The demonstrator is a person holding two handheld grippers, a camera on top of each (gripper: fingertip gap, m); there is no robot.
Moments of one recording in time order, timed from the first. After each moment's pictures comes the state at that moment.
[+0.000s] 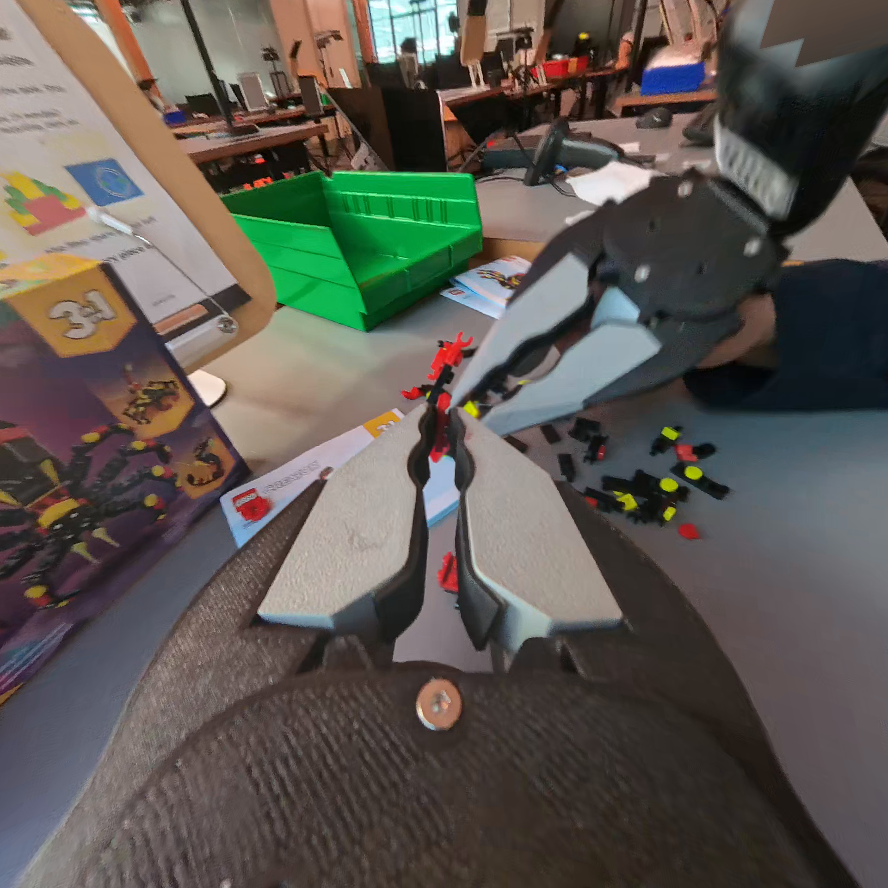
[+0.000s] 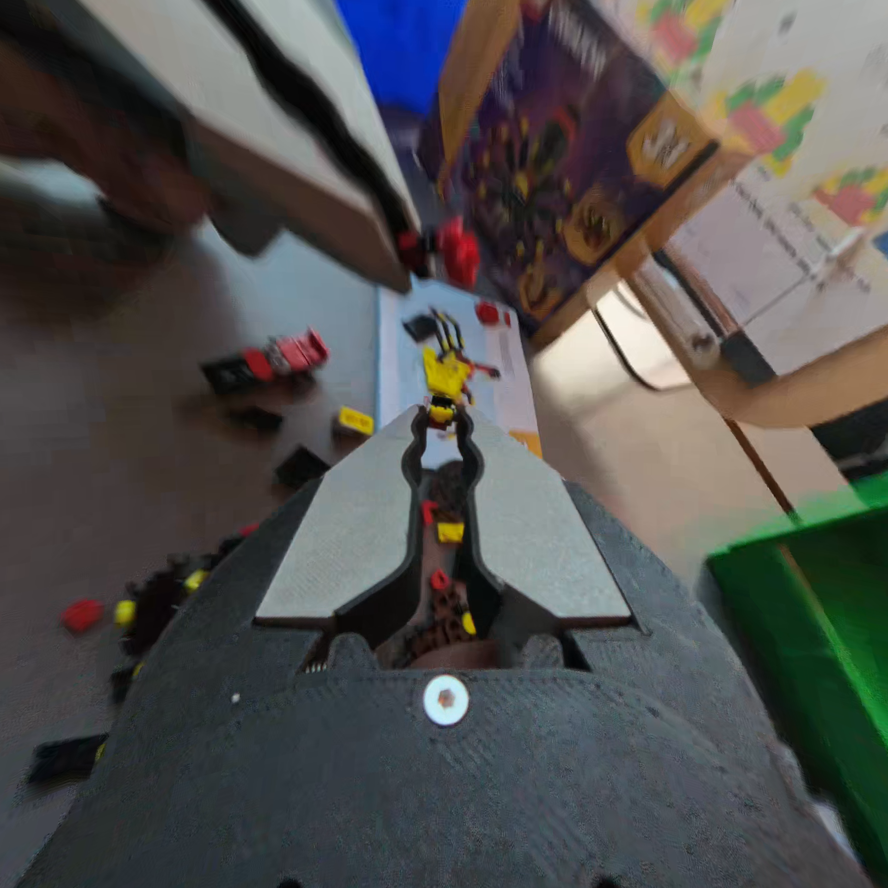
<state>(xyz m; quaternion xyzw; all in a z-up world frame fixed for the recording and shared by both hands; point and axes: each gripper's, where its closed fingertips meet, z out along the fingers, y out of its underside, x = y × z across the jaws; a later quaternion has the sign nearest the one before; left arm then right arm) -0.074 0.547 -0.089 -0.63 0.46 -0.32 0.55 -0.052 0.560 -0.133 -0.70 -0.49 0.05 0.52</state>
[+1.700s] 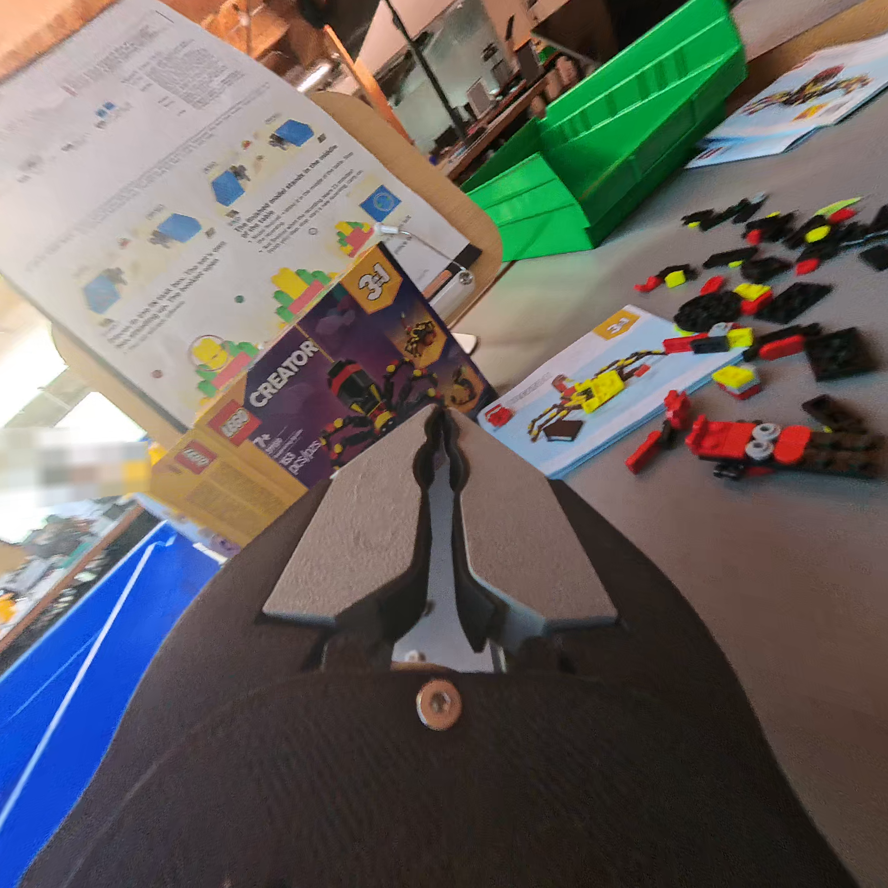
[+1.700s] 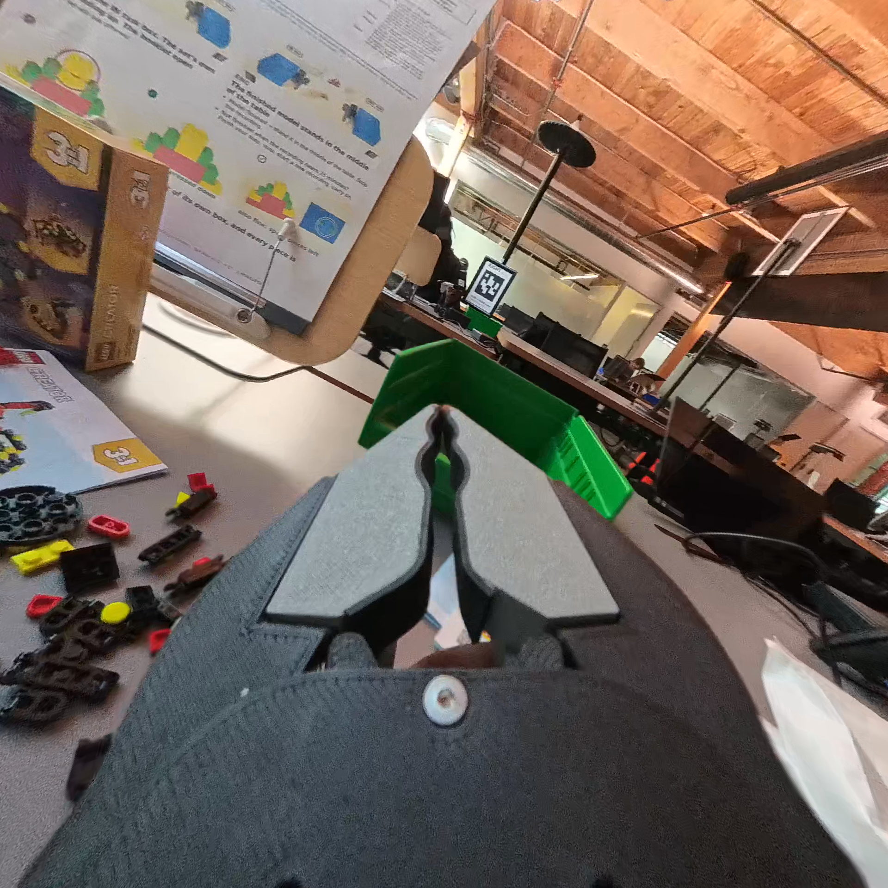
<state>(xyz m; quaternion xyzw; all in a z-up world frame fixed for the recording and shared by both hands) -0.162 0.593 -0.089 -0.58 0.45 0.00 0.68 0.115 0.577 -0.051 -0.63 -0.16 -0.18 0.73</state>
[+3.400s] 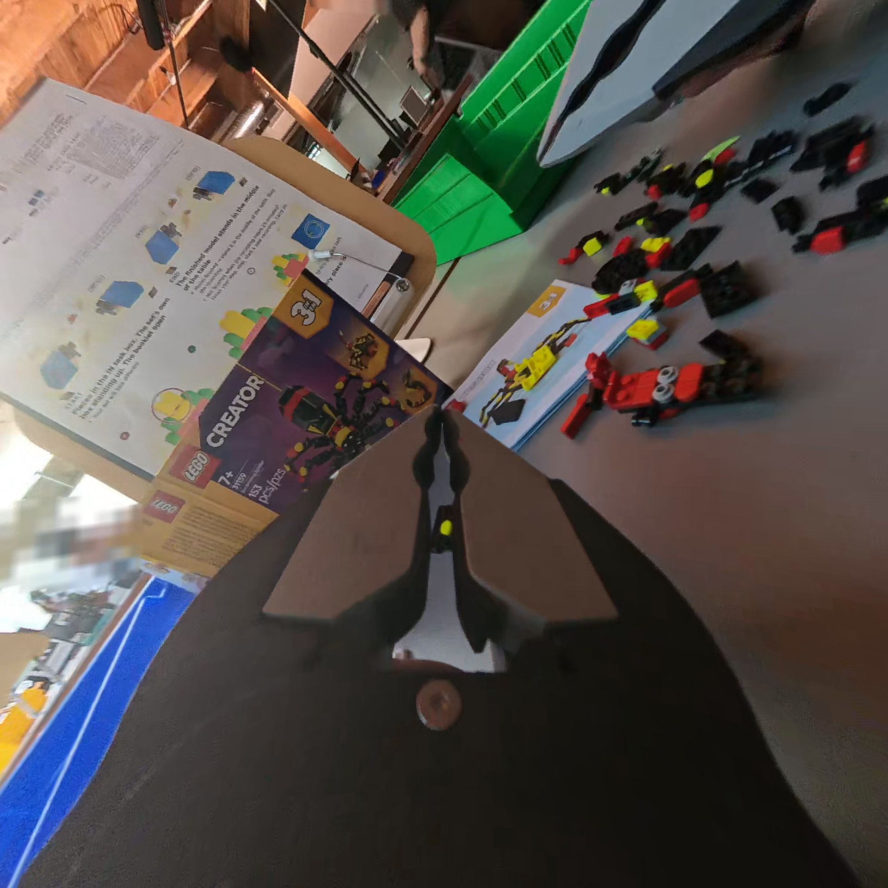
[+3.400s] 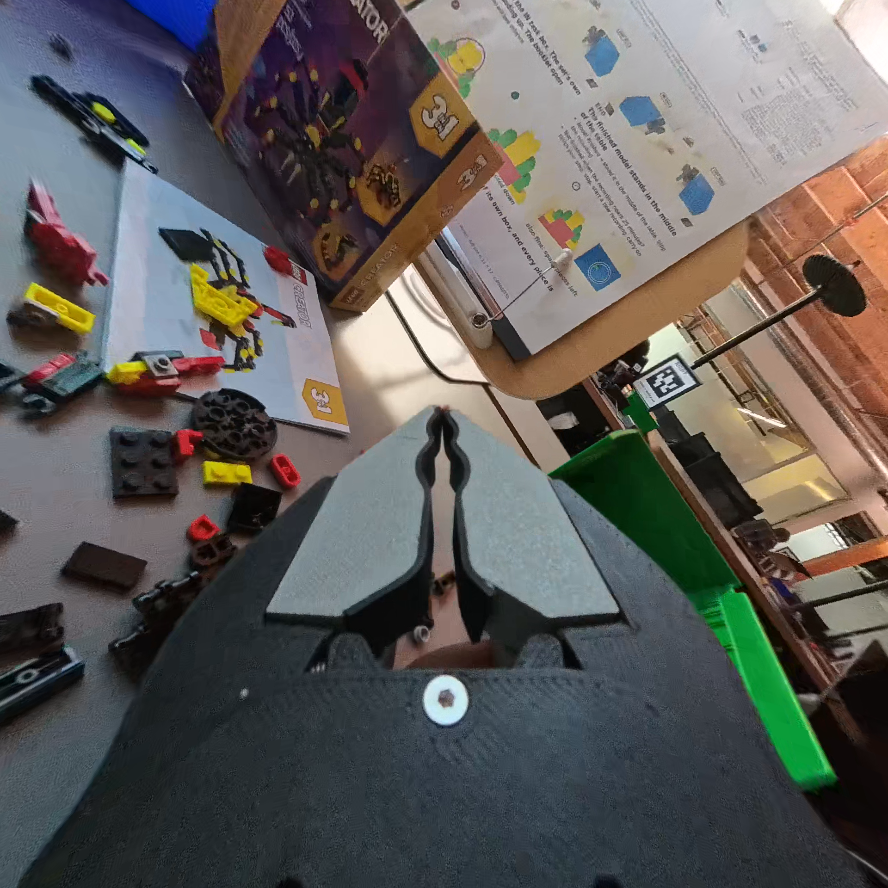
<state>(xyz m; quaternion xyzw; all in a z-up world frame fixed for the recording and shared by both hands) -0.149 0.568 -0.106 -0.53 0.53 0.02 0.66 0.020 0.606 -0.106 -0.60 -0.44 -0.12 0.66</state>
